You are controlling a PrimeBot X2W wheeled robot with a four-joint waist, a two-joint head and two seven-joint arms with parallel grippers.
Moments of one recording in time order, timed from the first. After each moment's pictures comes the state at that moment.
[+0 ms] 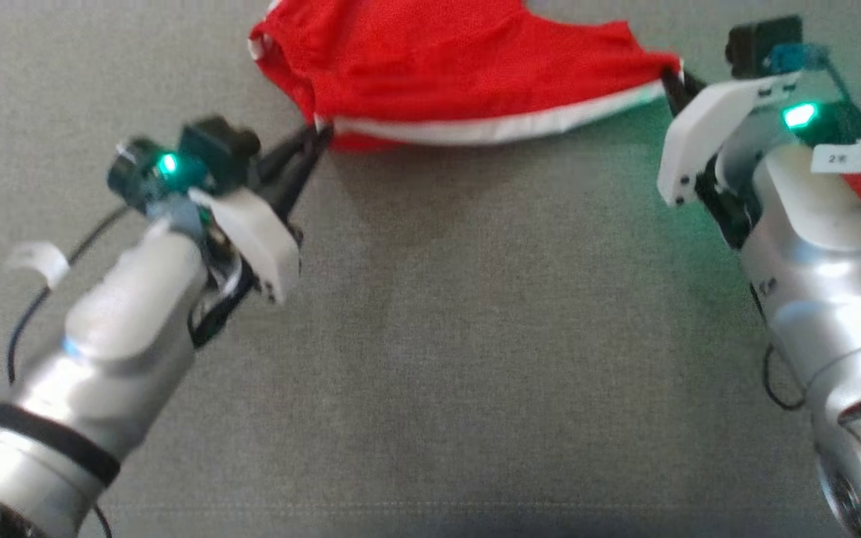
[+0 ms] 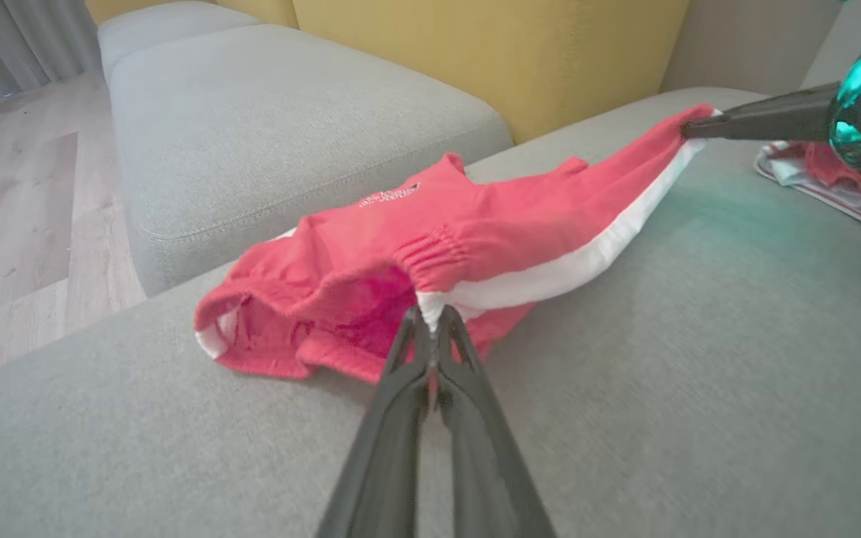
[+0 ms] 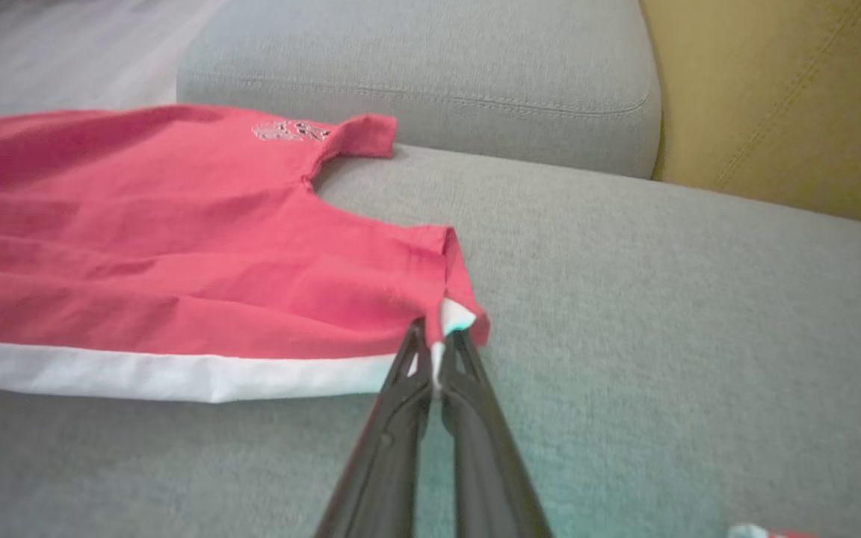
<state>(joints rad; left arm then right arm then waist) -0.85 0.35 -0.94 0.64 -0.60 -0.13 -0.25 -1.02 -0.13 0.28 1.16 0.20 0.13 0.08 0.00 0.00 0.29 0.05</state>
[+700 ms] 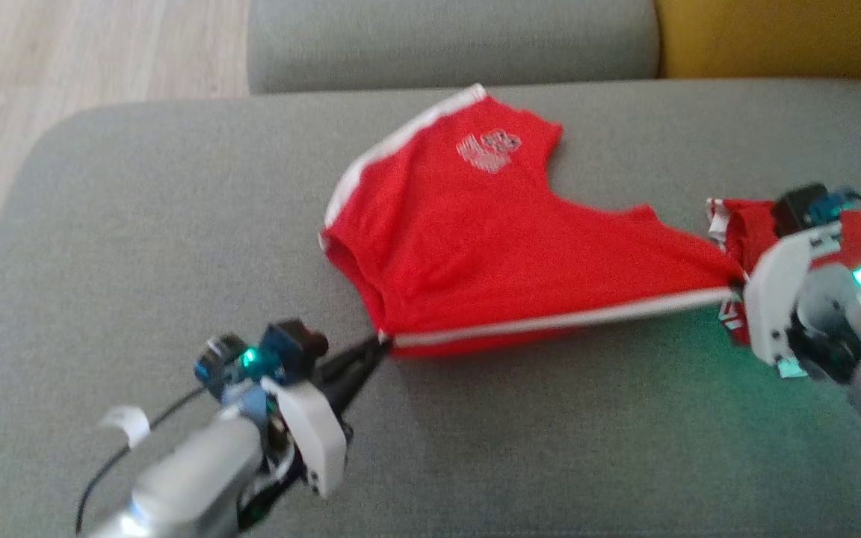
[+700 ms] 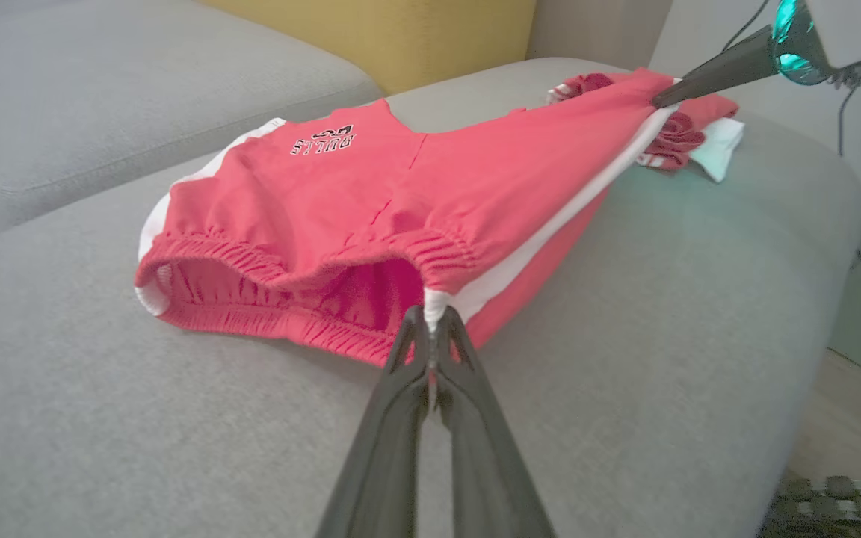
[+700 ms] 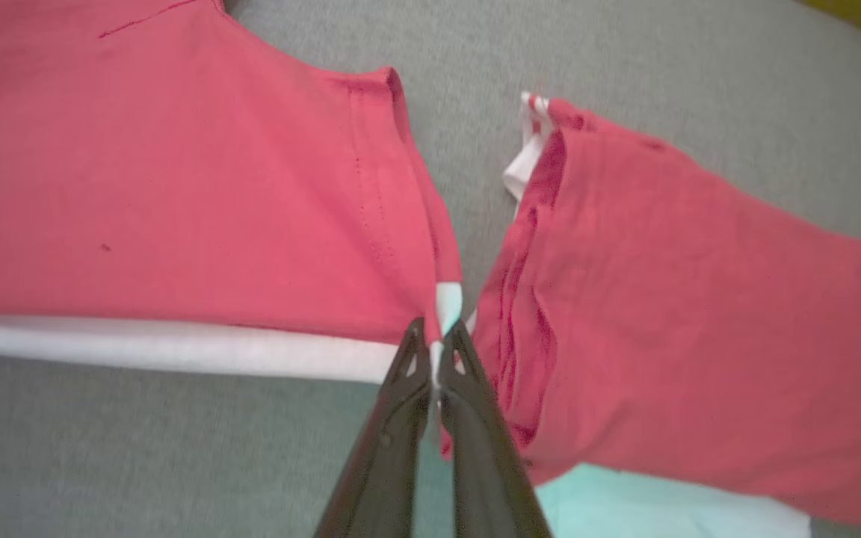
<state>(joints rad) -0.54 0.35 -1.06 0.54 -0.63 -0.13 -0.25 -0.70 -0.48 0.71 0.84 0.65 0.13 0.47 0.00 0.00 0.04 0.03</state>
